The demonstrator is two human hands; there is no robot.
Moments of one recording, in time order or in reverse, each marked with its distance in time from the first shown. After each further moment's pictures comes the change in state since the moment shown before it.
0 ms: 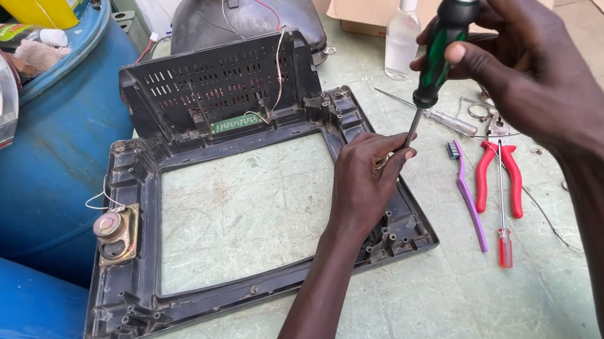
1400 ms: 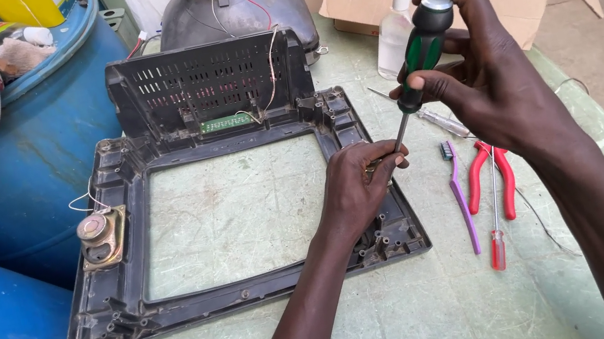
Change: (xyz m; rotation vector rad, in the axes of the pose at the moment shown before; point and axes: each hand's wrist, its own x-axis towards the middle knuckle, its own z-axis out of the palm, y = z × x) left_hand -0.002 0.003 -0.004 -0.111 -0.049 0.008; right_hand 0.007 0.016 0.008 -0.007 -0.068 0.000
